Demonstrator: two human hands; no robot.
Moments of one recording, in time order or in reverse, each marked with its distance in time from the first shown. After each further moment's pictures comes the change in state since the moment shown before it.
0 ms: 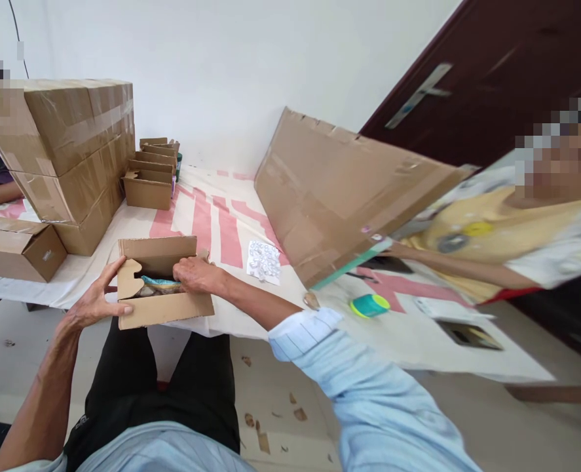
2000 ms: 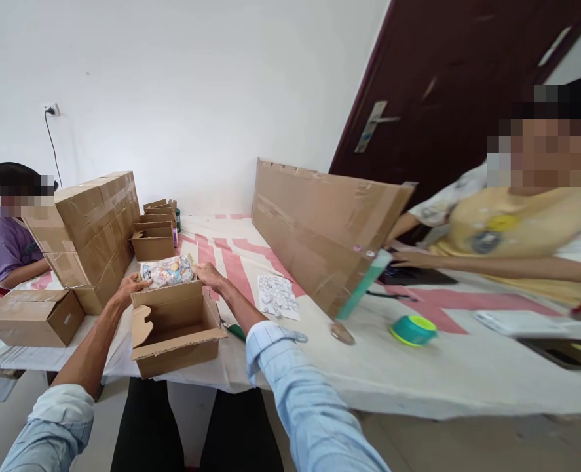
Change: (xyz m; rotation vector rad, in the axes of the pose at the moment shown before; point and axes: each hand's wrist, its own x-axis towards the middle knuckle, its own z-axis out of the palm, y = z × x) left_hand 0.178 -0.012 -0.031 -0.405 0.242 -0.120; right_hand 0.079 0.099 0.009 1.488 0.744 0.059
